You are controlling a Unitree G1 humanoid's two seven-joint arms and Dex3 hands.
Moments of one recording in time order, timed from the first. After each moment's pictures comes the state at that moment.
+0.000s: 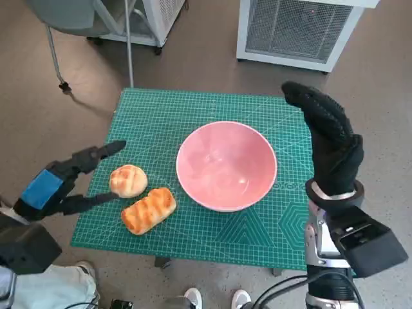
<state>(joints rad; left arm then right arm) 0.01 0.74 0.28 -0.15 0.11 -0.20 -0.53 -0.48 -0.09 -0.08 0.17 0.16 -0.67 0.24</state>
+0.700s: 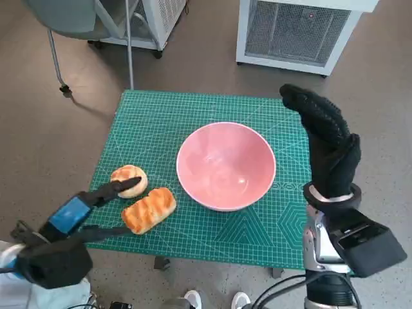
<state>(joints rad) 0.13 0.69 0.12 -0.22 0.31 -0.06 -0.47 -0.46 -0.08 -0.07 0.14 0.16 -0.62 0.23</state>
